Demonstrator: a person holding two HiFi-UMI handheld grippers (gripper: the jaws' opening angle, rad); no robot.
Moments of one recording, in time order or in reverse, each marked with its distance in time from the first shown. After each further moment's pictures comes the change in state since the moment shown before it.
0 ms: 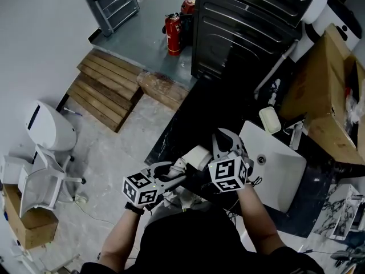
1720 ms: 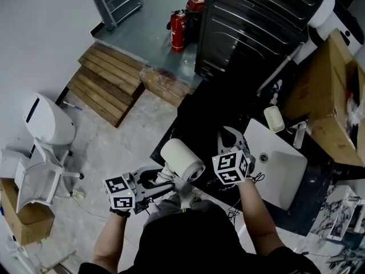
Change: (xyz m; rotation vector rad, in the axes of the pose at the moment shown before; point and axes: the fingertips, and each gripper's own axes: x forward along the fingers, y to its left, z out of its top) left arm -0.082 -0.027 0.010 -0.019 -0.195 -0.205; right arm 0.021 0.017 -0.028 -0.021 0.104 -0.009
